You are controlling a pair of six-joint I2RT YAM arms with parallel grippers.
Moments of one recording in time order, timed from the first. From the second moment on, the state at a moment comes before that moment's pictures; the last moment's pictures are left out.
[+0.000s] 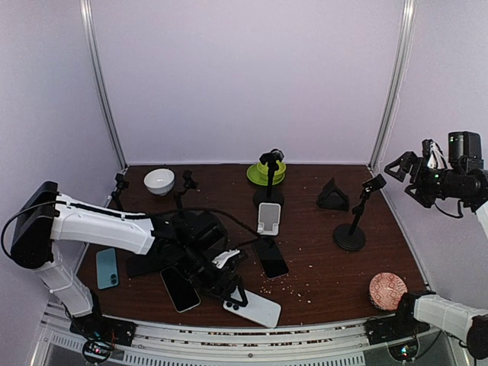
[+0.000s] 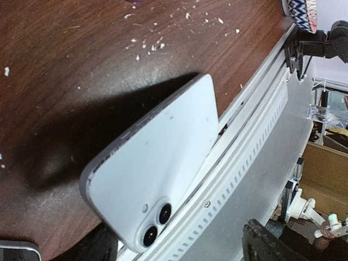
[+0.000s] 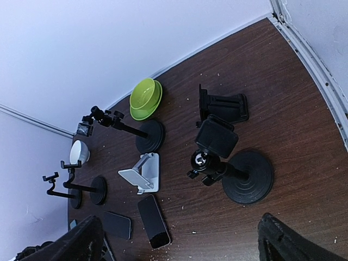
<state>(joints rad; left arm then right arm) -1.08 1.63 0.96 -0.40 0.60 -0.65 -0.07 0.86 1.18 -0.92 -0.36 0.52</state>
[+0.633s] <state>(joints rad) -1.07 1.63 1.24 -0.92 0.30 -0.43 -0.04 0.87 1.23 -0.94 -0.30 0.43</state>
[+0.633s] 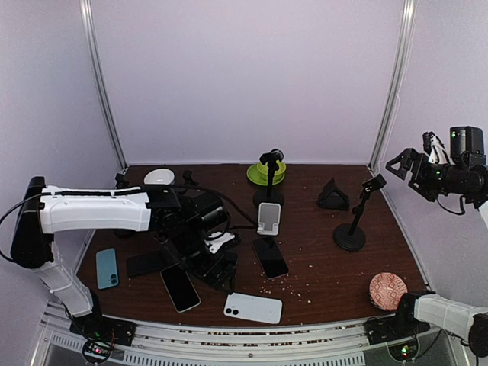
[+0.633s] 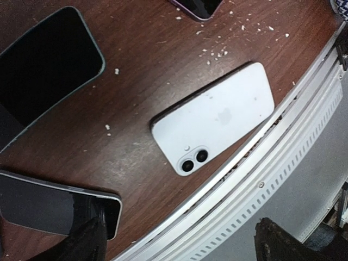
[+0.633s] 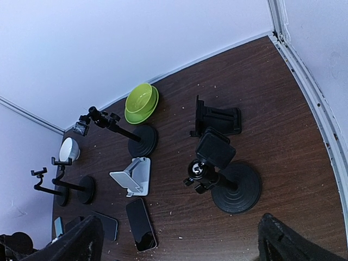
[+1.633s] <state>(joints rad) -0.37 0.94 0.85 -0.56 -0.37 -0.05 -0.04 0.96 1.32 -0.80 -0.24 0.48</state>
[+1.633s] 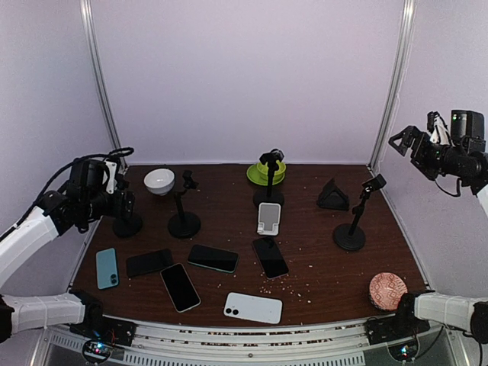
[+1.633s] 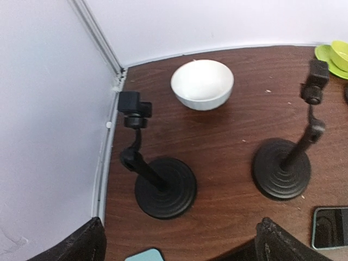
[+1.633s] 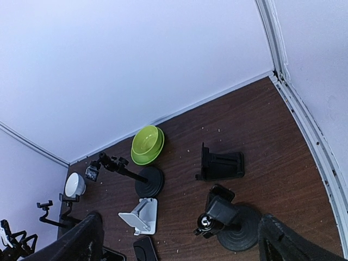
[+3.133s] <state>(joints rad) 0.02 1.42 0.32 0.94 -0.19 0.14 -0.03 0.99 1.21 -0.56 -0.11 0.45</state>
